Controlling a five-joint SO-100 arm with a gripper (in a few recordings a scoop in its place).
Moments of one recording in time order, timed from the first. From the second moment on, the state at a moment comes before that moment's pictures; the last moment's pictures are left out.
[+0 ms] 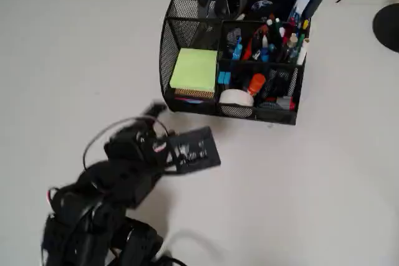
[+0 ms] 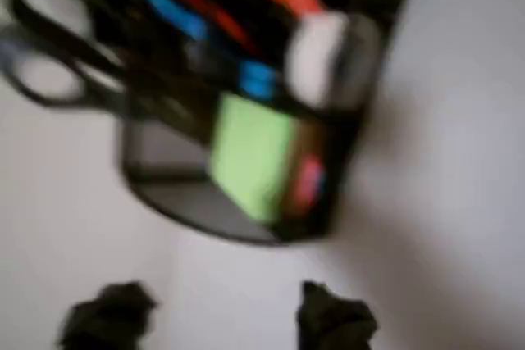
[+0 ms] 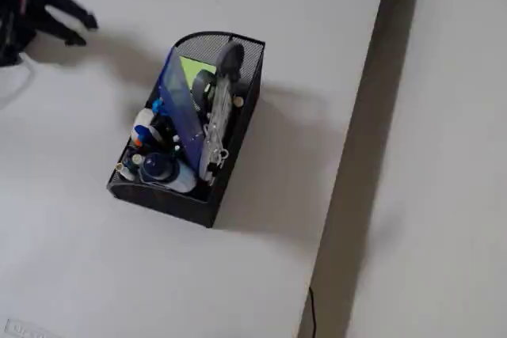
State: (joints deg) arm -0.5 171.3 149.0 50.5 -12.1
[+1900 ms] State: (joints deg) arm 0.8 44.3 -0.4 76.9 7.3
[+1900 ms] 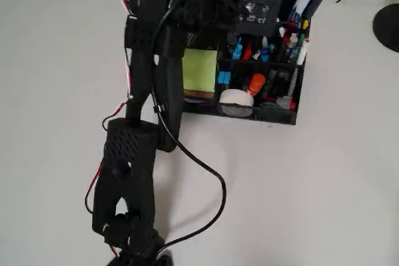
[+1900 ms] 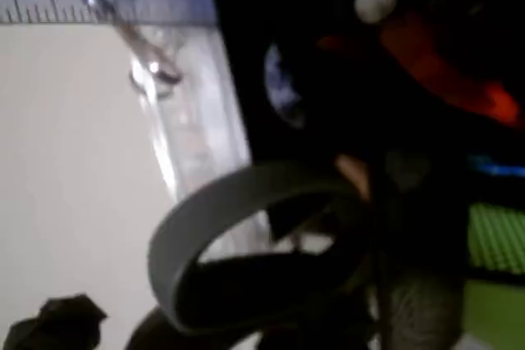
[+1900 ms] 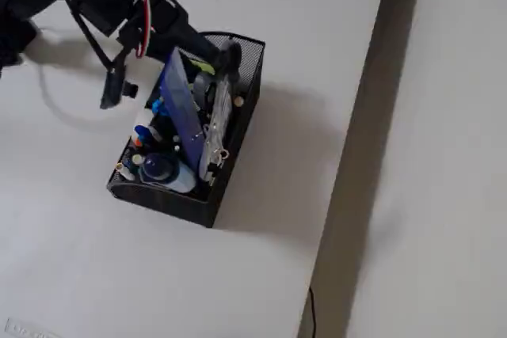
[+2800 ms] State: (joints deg) arm 3.8 40.4 -0.5 69.3 6.8
